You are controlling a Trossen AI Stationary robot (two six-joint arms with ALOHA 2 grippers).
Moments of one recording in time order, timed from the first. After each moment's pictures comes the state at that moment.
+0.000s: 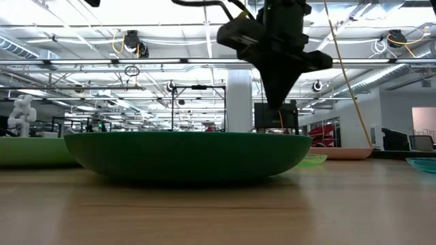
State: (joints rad) left arm -0.03 0.53 0.72 -0.29 0.15 0.07; right arm 0.17 1.91 1.54 -1.08 0.05 1.18
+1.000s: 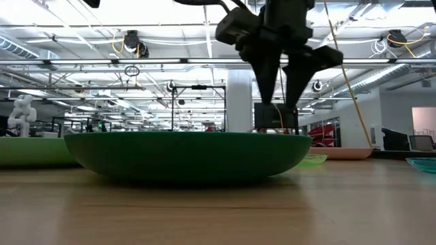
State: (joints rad) left arm -0.03 0.53 0.72 -0.29 0.15 0.05; right arm 0.19 1.91 1.54 -1.08 -0.03 1.33
